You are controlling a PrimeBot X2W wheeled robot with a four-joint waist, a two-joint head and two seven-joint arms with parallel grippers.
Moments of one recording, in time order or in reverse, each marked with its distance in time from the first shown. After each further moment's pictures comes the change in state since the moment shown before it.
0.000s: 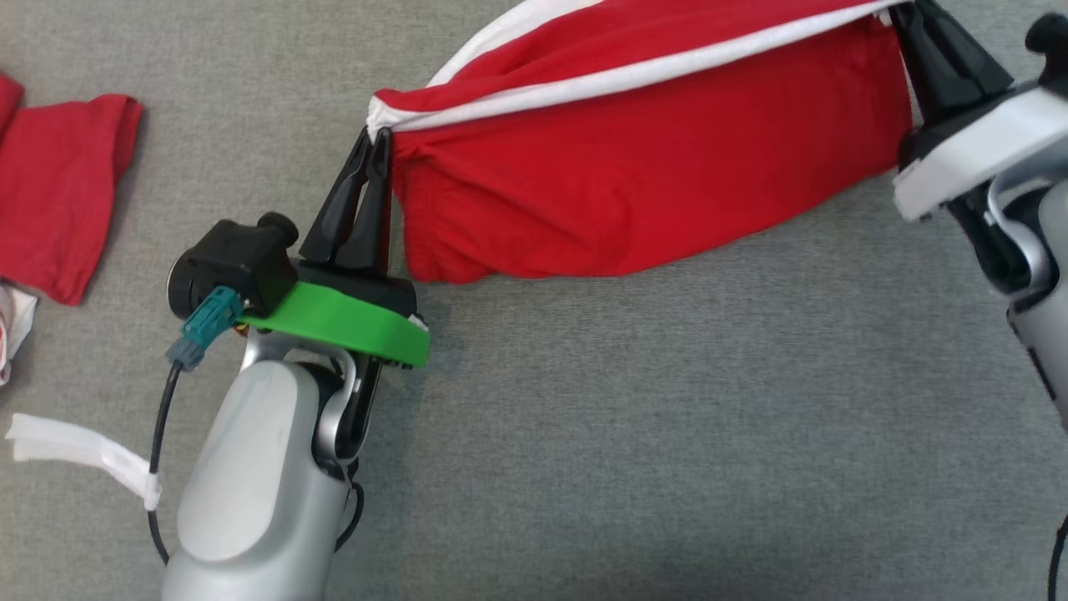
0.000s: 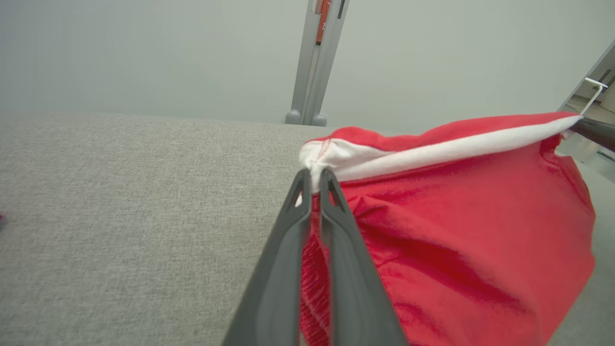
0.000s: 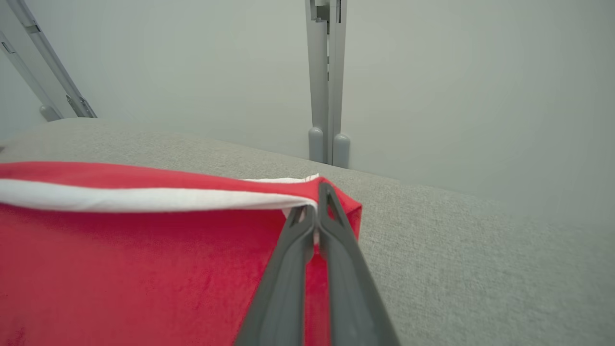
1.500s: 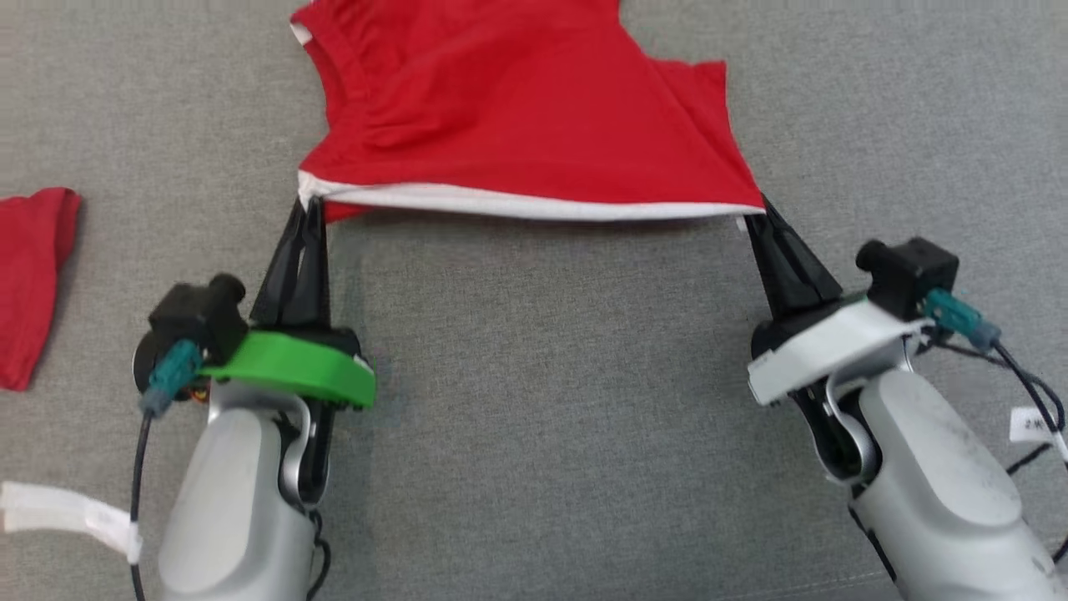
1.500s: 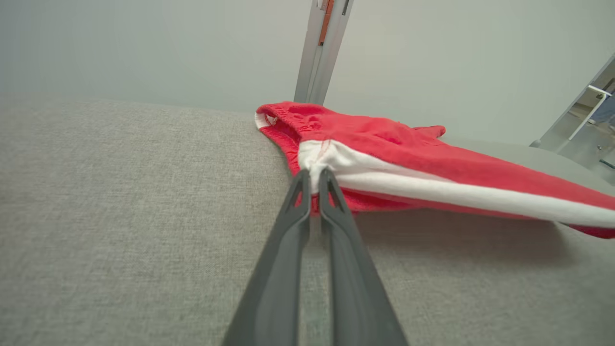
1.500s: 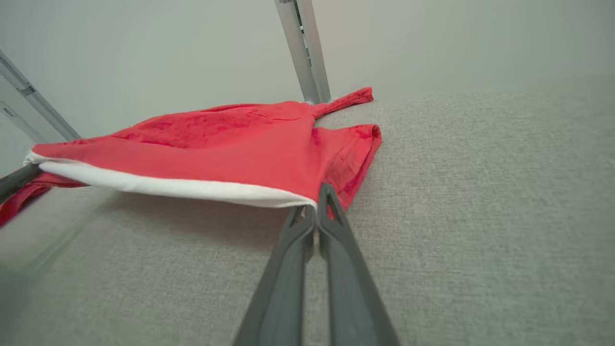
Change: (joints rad) left arm 0.008 -0.007 0.132 0.249 0.027 -0.030 -0.102; right arm 0.260 0.292 -0.016 0.116 -0.049 0.000 -0.184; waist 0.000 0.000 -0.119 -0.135
